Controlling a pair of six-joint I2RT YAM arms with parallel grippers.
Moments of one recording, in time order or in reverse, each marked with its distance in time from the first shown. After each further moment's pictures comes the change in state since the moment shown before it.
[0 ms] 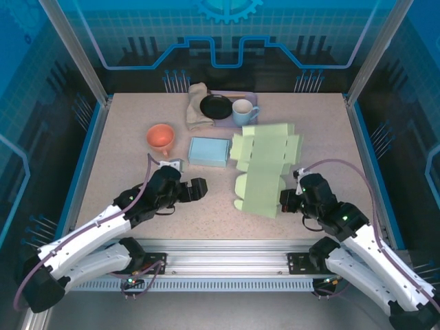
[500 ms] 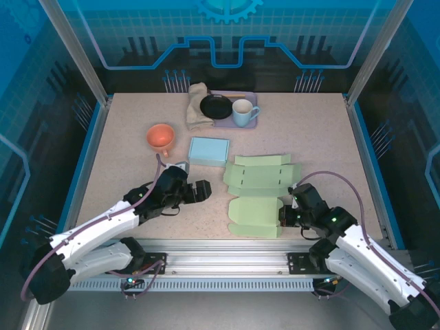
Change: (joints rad) left arm 0.000 0.110 -0.023 0.065 0.034 -0.033; right arm 0.001 0.033 -0.148 -0.035 -0.085 0.035
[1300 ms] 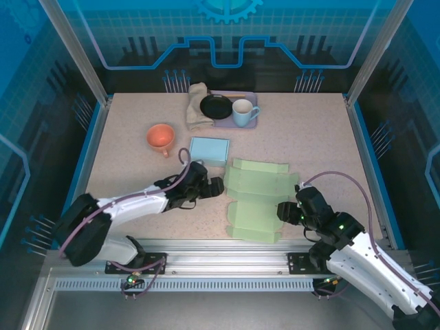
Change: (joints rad) left arm -0.002 0.412 0.059 0.279 -0.008 -0.005; right arm 0.048 -0.130 0.008 -0.022 0.183 0.033
